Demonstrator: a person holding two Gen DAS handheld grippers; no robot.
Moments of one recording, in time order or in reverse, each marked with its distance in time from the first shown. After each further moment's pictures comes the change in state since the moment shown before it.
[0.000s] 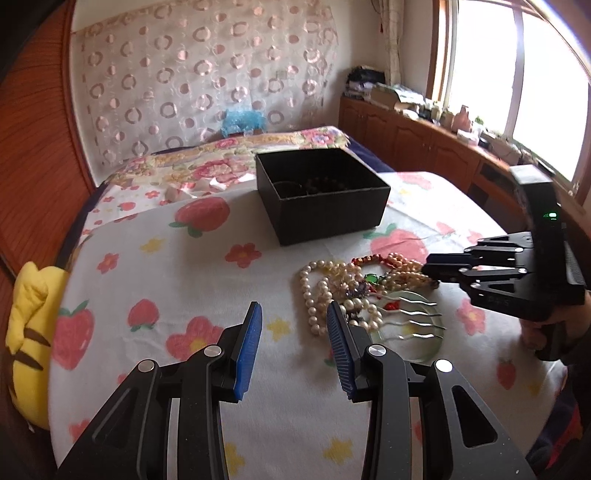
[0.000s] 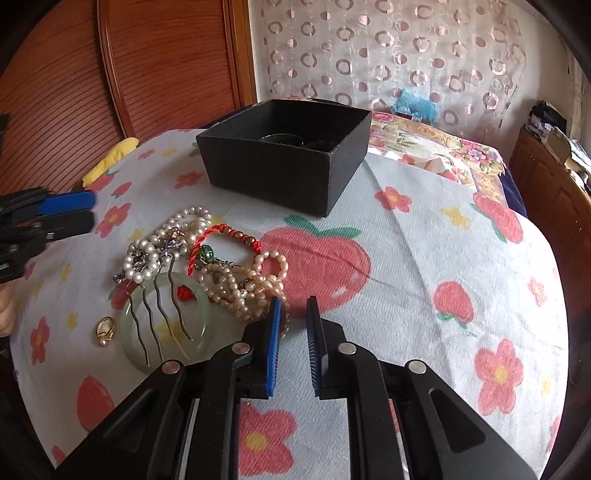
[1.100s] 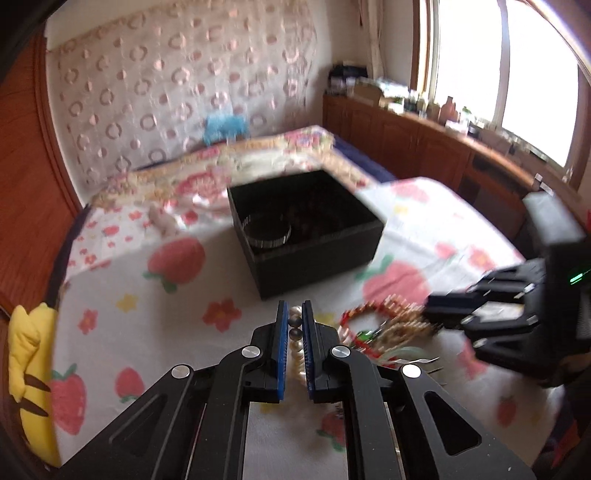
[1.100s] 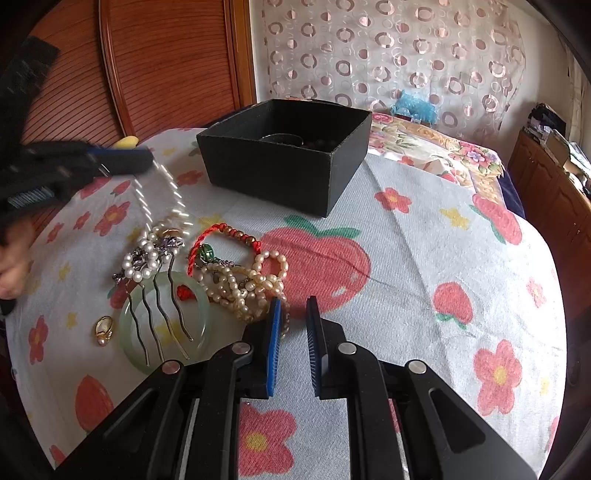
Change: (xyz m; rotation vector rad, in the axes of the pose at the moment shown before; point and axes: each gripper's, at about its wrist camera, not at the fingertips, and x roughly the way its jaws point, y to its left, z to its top) left arm 0.007 -0.019 0.055 0.065 -0.026 -0.030; right arm -0.001 0.000 -0.001 -0.007 -0.001 -0.008
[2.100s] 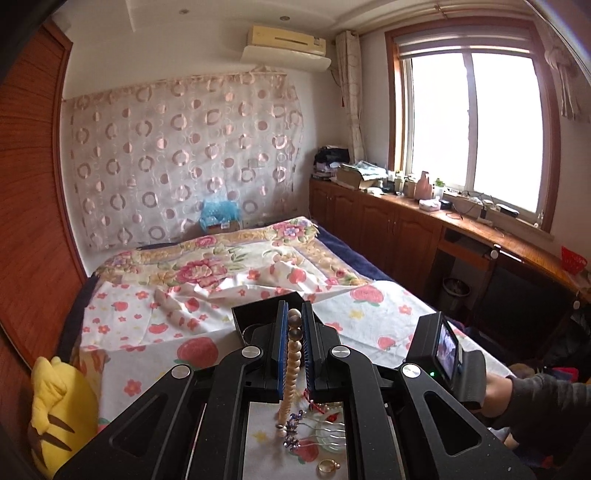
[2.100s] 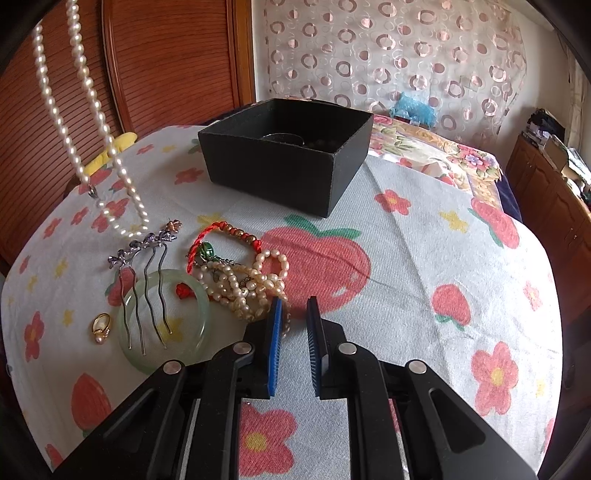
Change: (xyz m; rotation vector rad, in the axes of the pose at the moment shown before) left arm -0.128 -0.015 0.043 0.023 -0.307 -0.028; right arm 0.002 0.006 0.000 -0.021 0.000 -0.019
